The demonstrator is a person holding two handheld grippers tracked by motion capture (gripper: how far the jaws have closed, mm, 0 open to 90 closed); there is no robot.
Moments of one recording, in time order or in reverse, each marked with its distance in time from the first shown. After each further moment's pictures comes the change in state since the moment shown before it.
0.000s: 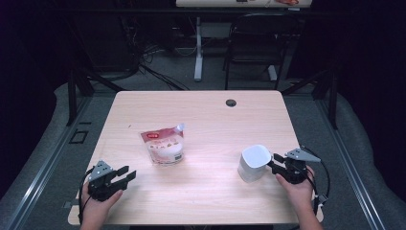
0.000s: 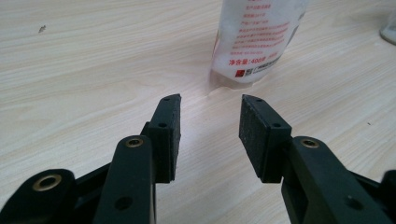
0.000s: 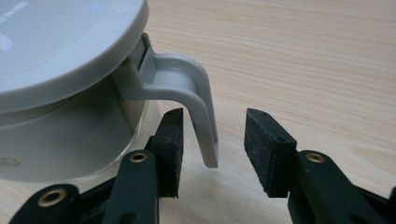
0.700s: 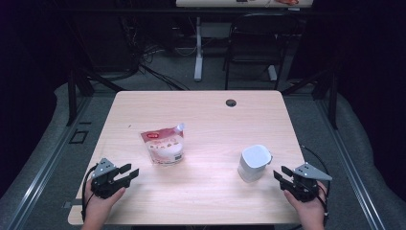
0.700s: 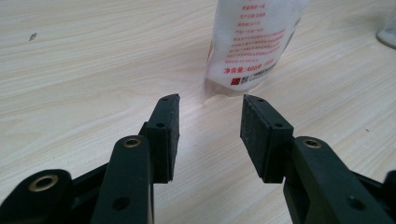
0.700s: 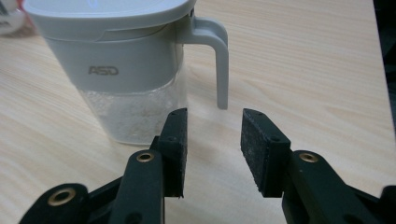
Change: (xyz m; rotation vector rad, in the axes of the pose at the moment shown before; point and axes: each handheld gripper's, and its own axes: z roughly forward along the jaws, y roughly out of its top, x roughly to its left) left arm -0.002 0.007 0.007 -0.005 -0.013 0.014; right arm 0.019 -0.017 -0.052 0.010 -0.051 -0.077
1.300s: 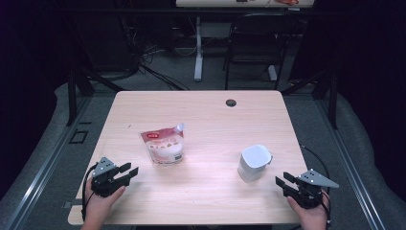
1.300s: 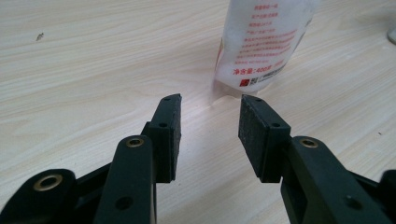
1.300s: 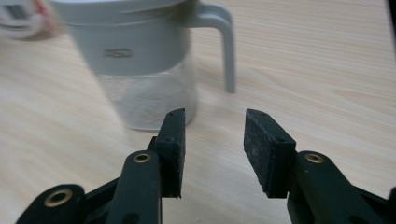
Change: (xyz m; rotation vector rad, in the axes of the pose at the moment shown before) left arm 0.004 0.001 0.004 0.002 0.016 -0.004; right arm -0.001 -0.017 -0.013 -0.003 0.034 0.065
